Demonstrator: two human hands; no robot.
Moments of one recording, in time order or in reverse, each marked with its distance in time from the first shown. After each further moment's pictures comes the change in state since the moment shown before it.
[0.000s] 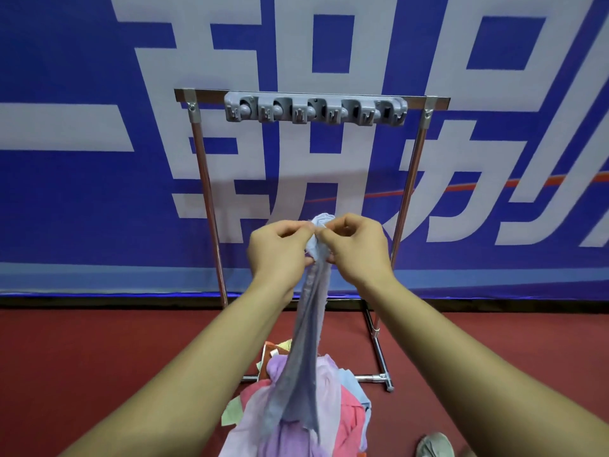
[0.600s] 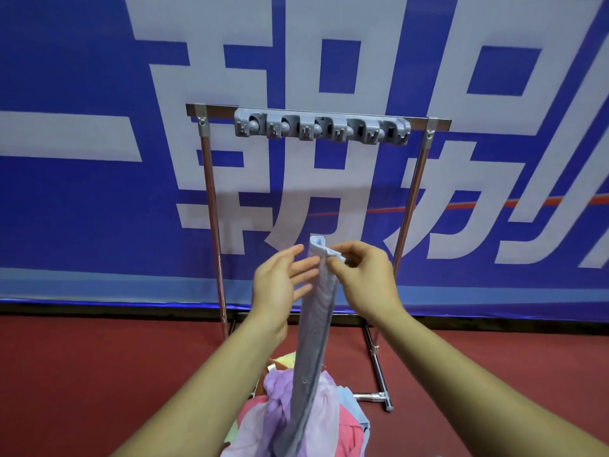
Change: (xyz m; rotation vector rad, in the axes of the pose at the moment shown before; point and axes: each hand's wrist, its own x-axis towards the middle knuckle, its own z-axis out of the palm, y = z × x) left_hand -0.013 -0.017 -0.019 -0.184 -0.121 -0.135; right_hand -0.014 0.008 -0.006 -0.094 -0.007 -0.078
